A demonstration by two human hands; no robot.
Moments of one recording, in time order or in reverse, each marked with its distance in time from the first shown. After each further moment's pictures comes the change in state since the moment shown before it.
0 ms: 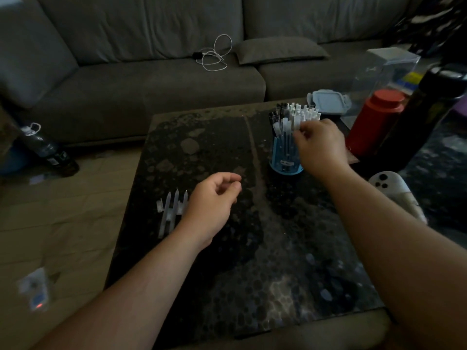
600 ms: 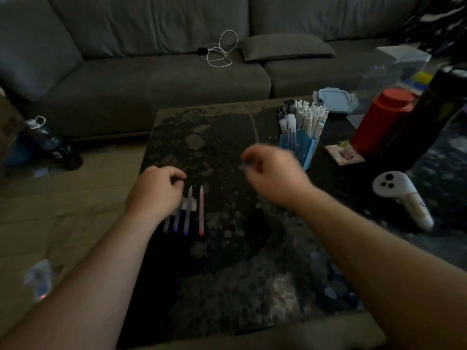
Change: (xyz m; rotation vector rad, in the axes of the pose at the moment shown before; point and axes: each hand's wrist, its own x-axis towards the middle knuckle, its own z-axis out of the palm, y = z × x) left_hand 0.036 -0.025 -0.097 0.815 0.221 -0.050; right_hand -0.060 -0.062 0.022 0.093 -0.476 -0.223
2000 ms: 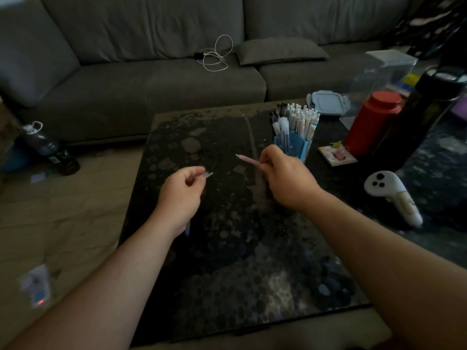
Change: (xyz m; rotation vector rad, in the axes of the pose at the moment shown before) left_hand -0.021 0.036 0.032 -0.694 -0.016 -0.061; right_hand -0.004 0.027 -0.009 -0.042 0.033 0.085
